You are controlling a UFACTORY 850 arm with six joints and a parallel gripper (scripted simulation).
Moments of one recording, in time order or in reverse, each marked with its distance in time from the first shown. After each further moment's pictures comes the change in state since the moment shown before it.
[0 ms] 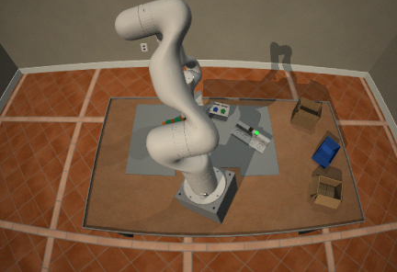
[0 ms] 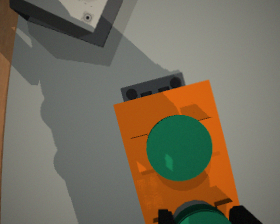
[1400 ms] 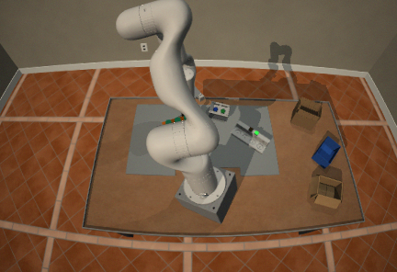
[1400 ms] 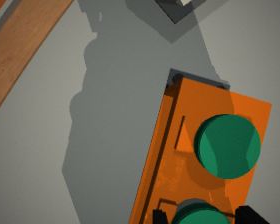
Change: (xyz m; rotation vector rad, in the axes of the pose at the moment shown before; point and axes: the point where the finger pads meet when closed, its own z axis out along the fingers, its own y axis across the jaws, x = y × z) arm 0.000 -0.001 -0.001 -0.054 -0.026 -0.519
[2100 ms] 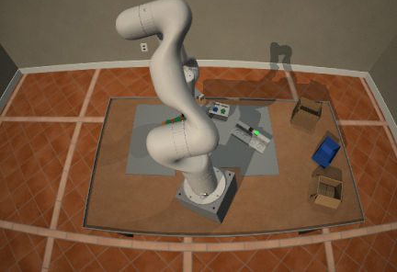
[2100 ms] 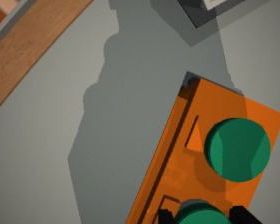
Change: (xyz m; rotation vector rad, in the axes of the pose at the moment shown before) arm 0.000 0.000 0.000 0.026 0.017 -0.121
